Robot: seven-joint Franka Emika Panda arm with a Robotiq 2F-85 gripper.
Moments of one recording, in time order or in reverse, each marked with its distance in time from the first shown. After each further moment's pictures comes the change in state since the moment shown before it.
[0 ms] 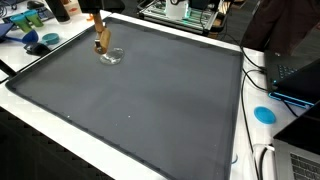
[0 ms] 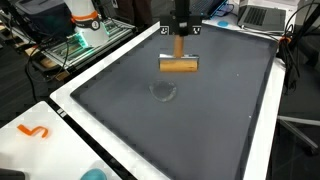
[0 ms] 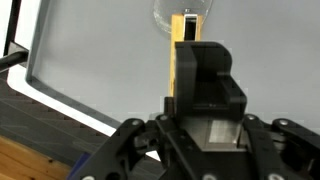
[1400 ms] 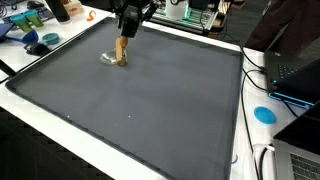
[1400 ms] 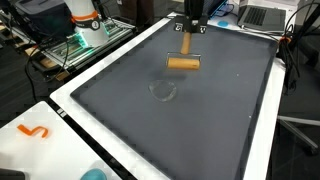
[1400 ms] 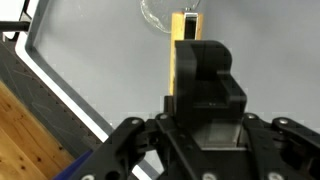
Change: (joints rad) arm 0.159 0.021 0.117 -0.126 -0.537 0.083 0.501
